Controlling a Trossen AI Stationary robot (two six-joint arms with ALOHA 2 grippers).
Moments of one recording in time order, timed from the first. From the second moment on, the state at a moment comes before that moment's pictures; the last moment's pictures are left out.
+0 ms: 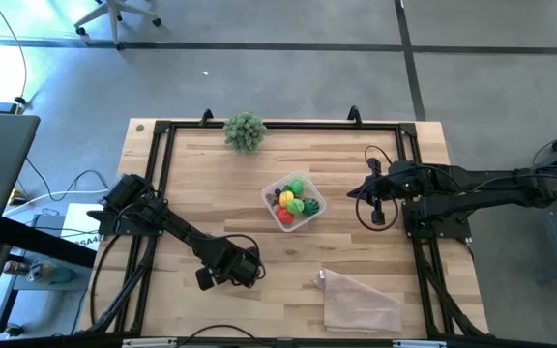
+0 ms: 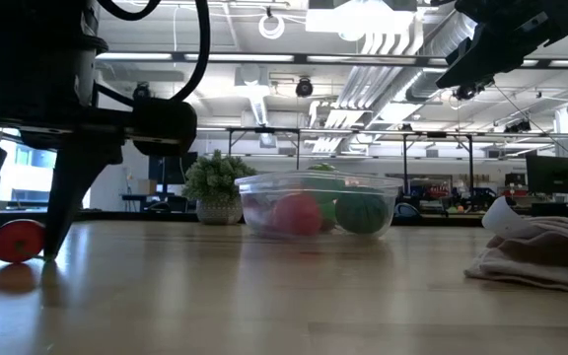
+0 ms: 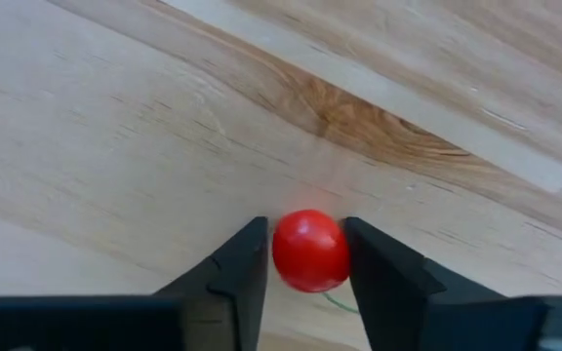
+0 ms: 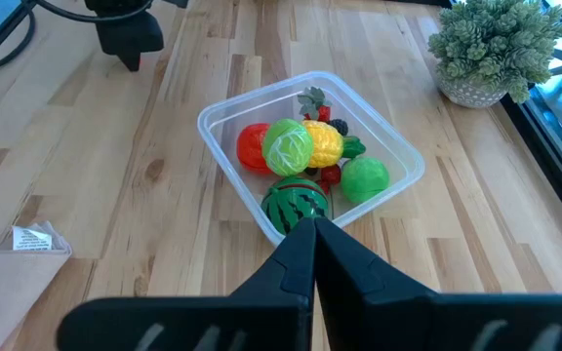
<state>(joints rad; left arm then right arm) -0.39 1.89 1.16 -0.74 0.03 -2.50 -0.04 0.71 0.61 -0.45 0.02 -0.11</state>
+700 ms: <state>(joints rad) -0.39 1.89 1.16 -0.74 0.03 -2.52 -0.04 0.71 0.61 -0.45 0.02 -0.11</state>
